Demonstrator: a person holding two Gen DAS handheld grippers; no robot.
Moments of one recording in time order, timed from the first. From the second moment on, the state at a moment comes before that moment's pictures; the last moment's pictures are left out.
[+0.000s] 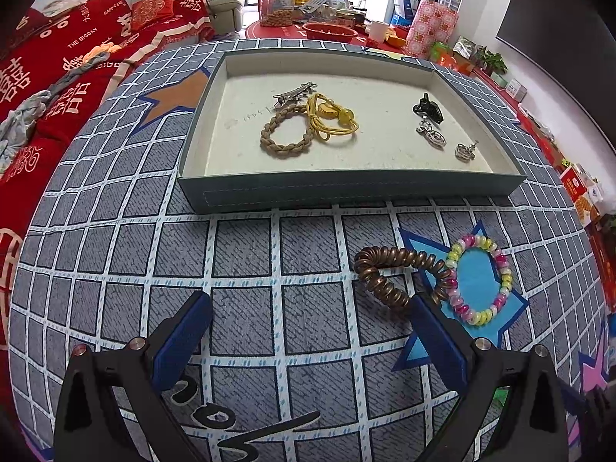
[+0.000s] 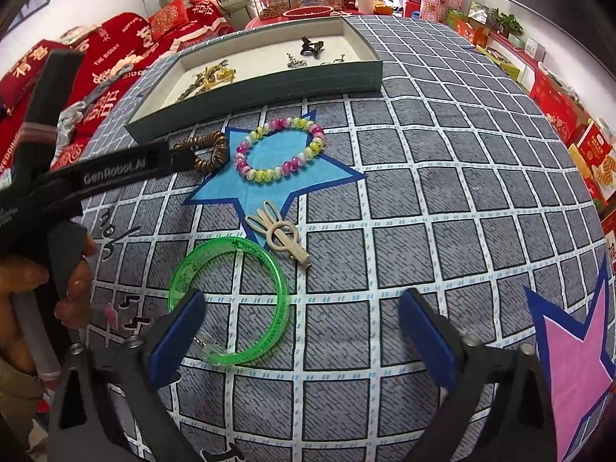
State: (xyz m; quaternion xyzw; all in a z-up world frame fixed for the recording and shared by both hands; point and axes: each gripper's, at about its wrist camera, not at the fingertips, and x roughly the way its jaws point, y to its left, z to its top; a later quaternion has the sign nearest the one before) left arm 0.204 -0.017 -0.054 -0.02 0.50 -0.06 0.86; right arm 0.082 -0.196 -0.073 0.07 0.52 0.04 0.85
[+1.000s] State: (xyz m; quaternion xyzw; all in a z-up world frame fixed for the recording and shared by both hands) left arm 0.226 -0.021 -0.049 -0.12 0.51 -0.04 0.85; right arm 0.073 -0.171 -0.072 -0.01 0.50 0.03 0.86
